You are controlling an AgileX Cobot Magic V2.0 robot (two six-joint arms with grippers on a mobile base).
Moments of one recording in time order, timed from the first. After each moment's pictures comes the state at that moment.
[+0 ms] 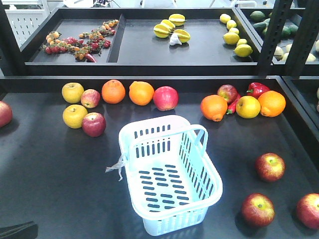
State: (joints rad) left arm -0.46 0.38 -0.31 -0.49 0.52 0.39; right arm -0.07 0.16 -0.47 0.02 0.42 0.37
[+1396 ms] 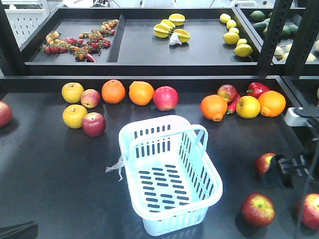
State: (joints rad) left arm -0.46 0.38 -0.31 -0.49 0.52 0.39; right arm -0.07 1.35 -0.91 0.33 1.00 -0.39
